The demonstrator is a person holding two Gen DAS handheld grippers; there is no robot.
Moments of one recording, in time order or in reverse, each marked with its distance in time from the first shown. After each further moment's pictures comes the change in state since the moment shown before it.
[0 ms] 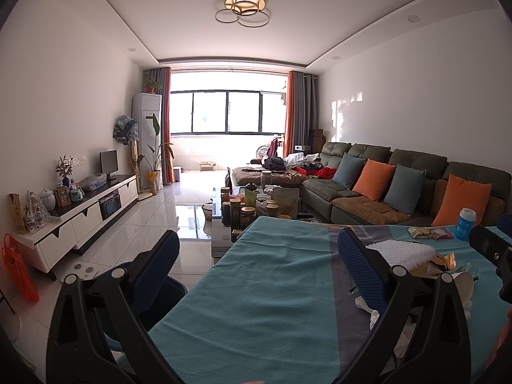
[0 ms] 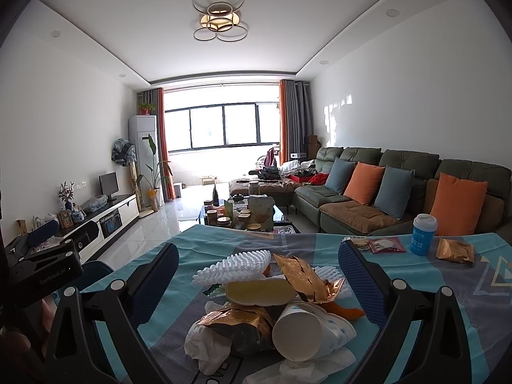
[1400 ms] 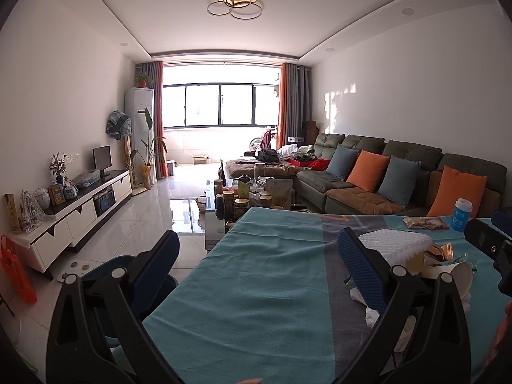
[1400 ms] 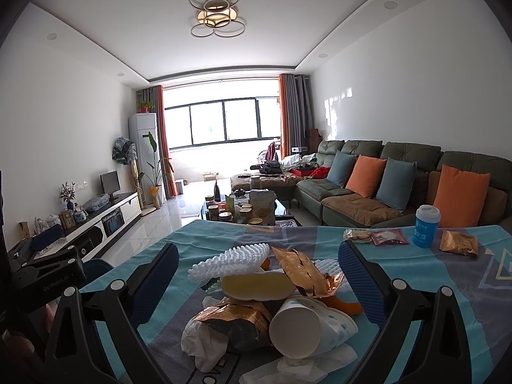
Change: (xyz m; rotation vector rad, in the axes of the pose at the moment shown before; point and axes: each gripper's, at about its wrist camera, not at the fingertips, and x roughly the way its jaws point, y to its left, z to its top) left arm 0.010 -0.005 -0.009 0.015 0.047 -0.046; right arm 0.004 -0.010 -0.007 0.020 0.030 0.012
